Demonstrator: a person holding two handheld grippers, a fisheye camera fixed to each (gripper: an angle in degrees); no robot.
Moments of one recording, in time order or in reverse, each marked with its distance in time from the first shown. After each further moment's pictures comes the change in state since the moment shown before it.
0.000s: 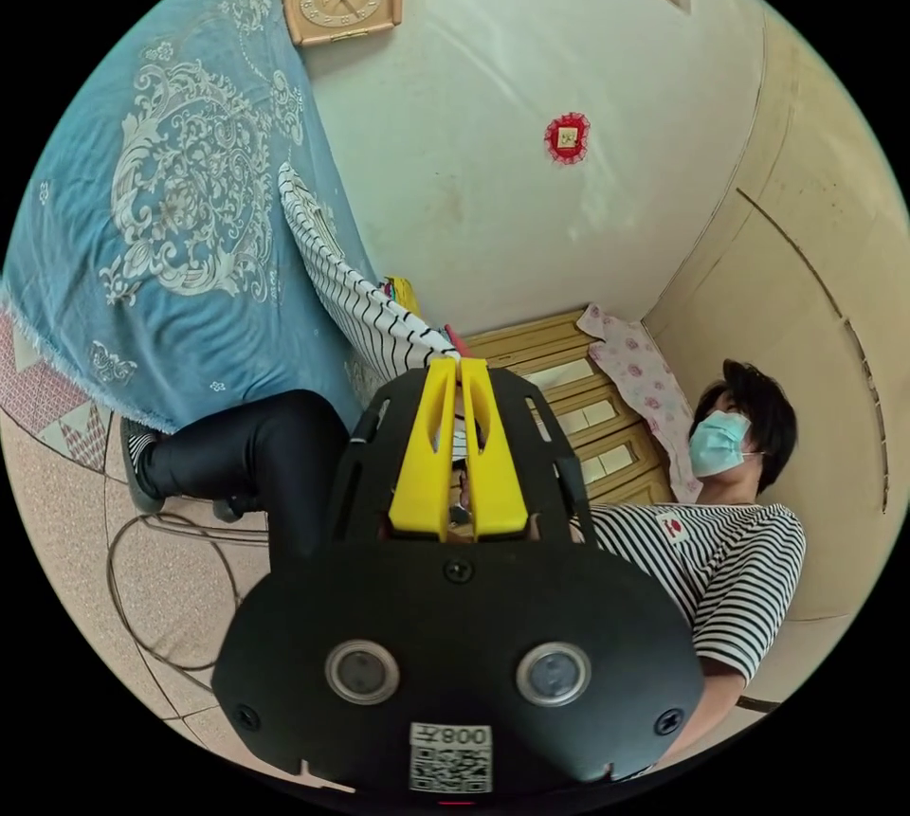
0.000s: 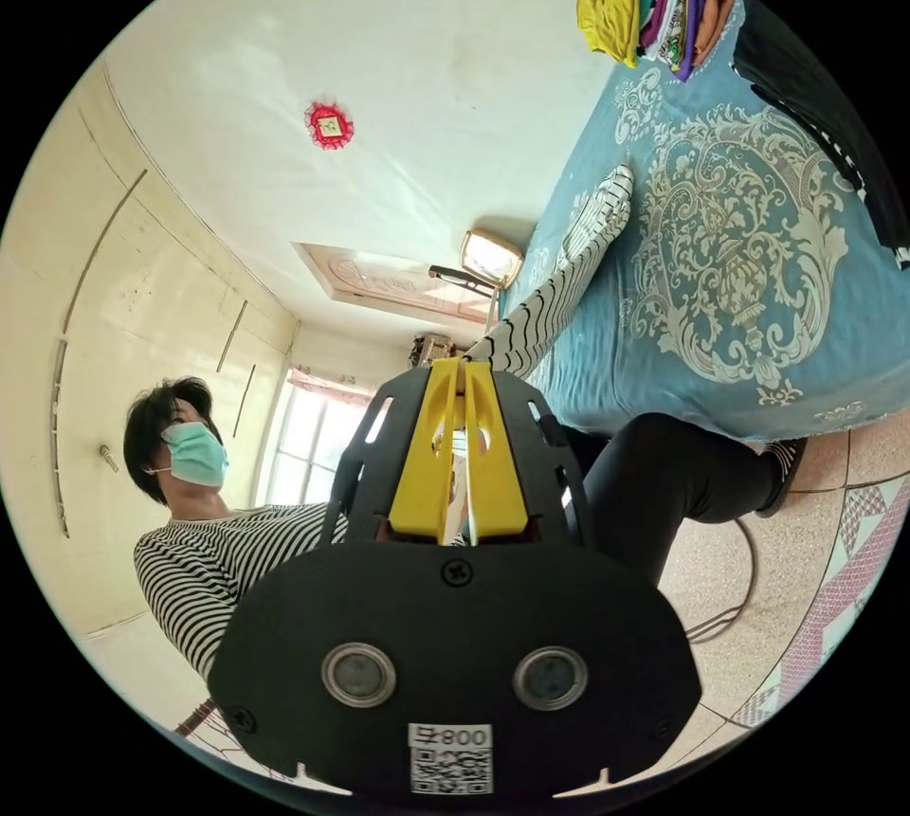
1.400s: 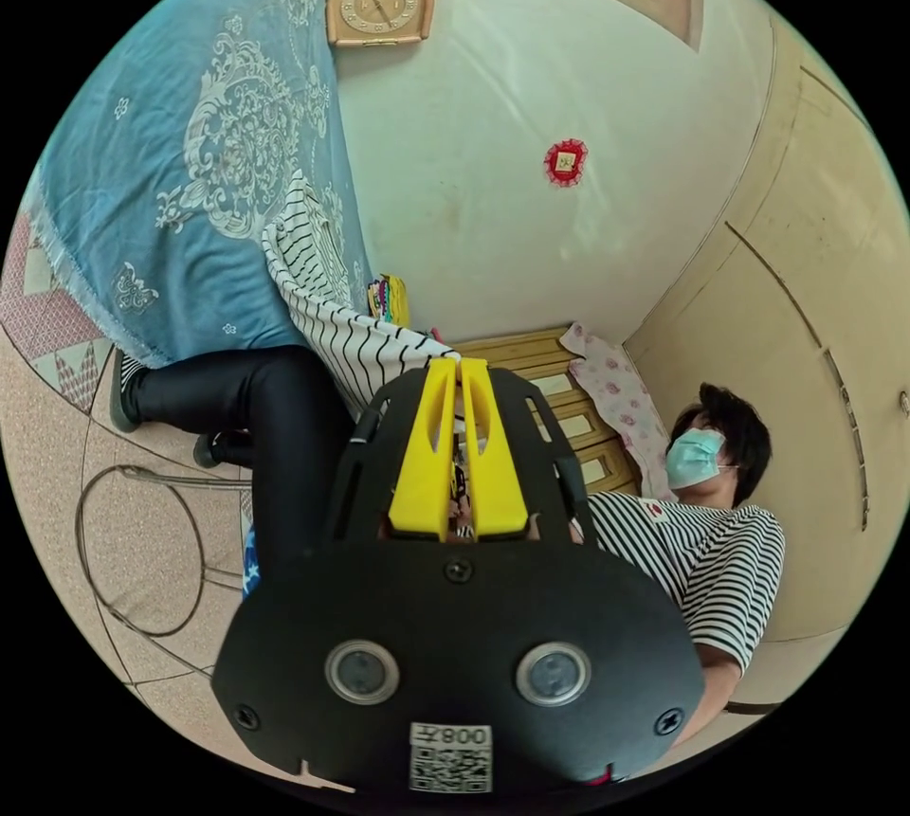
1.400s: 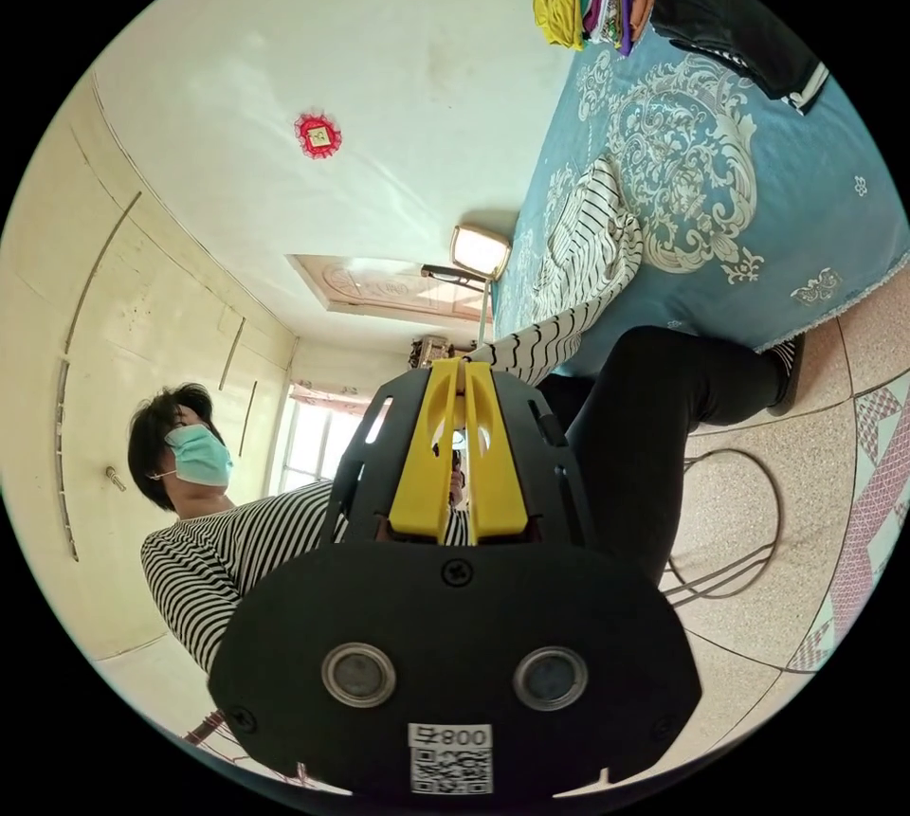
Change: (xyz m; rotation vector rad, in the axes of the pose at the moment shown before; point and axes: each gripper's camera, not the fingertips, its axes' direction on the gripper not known) left arm 0.026 -0.007 -0.042 0.046 0.048 -0.091; right arm 0.011 0.074 0.005 0.035 0.006 0.091
